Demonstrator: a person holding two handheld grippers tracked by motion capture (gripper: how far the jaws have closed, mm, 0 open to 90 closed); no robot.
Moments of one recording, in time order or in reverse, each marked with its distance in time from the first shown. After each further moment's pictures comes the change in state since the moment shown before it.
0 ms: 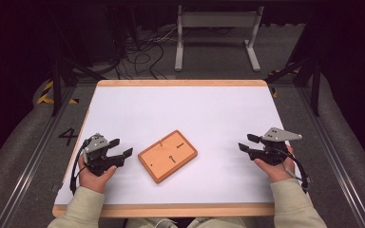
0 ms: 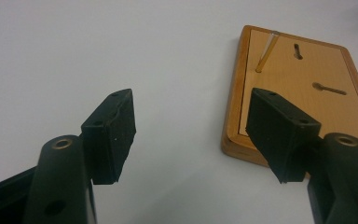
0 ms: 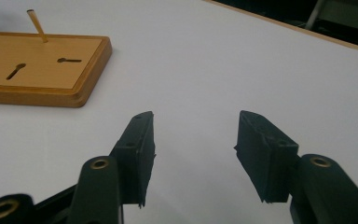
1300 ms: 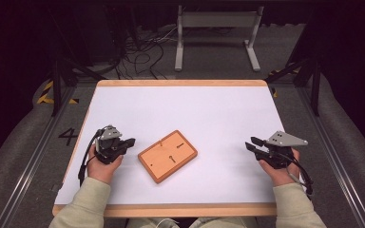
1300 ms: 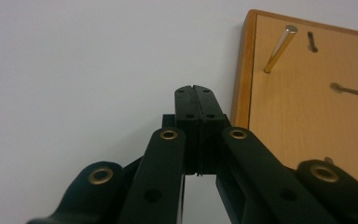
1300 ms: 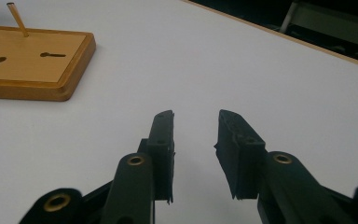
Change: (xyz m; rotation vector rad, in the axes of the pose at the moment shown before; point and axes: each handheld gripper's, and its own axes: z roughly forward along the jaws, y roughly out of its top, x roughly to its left) left arm 0.003 0.023 0.038 0.163 -0.017 0.037; right arm 0.006 -0.004 -0.016 0.004 -0.087 -0.024
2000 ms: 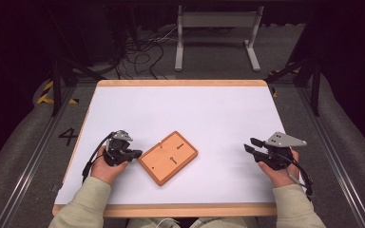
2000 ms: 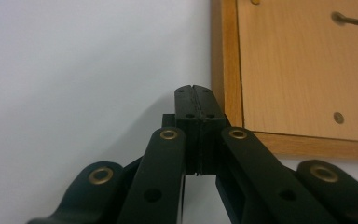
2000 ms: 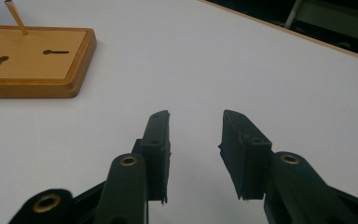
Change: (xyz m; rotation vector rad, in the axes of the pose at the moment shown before) left arm -0.008 -0.004 0.020 0.215 -0.188 0.030; right arm 0.003 0.000 0.000 0.012 0.017 0.002
